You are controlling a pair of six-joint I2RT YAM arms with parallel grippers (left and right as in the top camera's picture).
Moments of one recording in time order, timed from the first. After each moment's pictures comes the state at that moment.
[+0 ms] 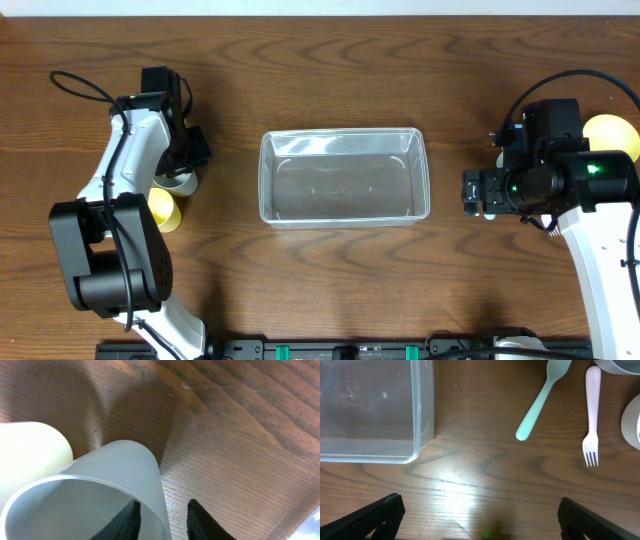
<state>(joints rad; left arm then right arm) 0.10 1.86 1.35 -0.95 -0.04 -0.31 0.06 1.28 1.29 -1.32 -0.03 0.06</state>
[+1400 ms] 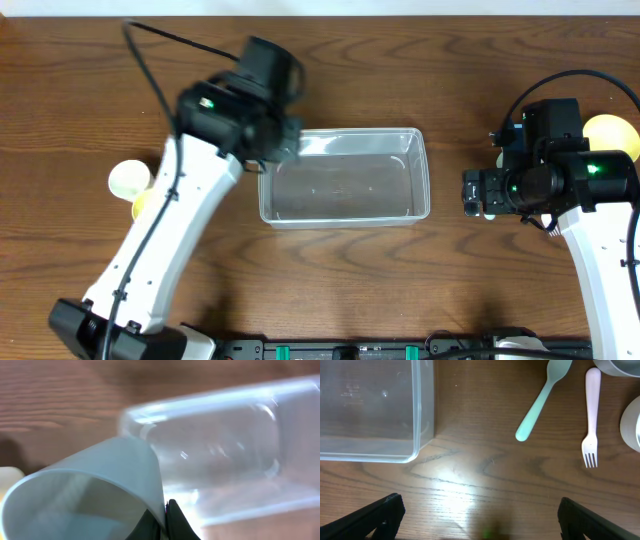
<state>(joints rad) -0.46 1.60 1.69 -1.30 -0.03 -0.27 0.06 1.28 1.29 -1.32 -0.03 0.05</state>
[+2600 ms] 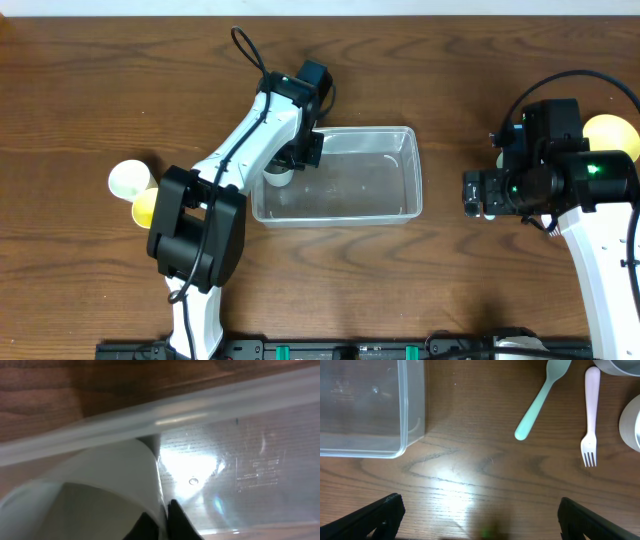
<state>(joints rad) -0.44 2.07 1.66 -1.17 -0.03 -0.23 0.06 1.28 1.29 -1.32 -0.03 0.05</state>
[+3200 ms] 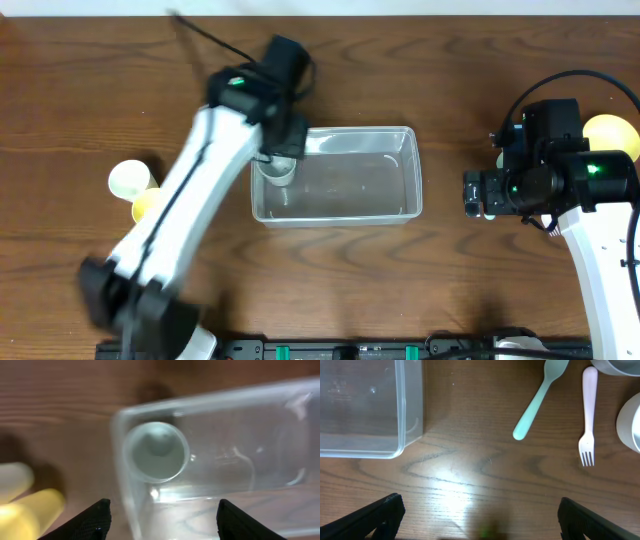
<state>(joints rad) -0.39 1.66 1.71 -1.30 -0.10 -0.29 0.06 1.28 1.29 -1.32 -0.02 0.05</state>
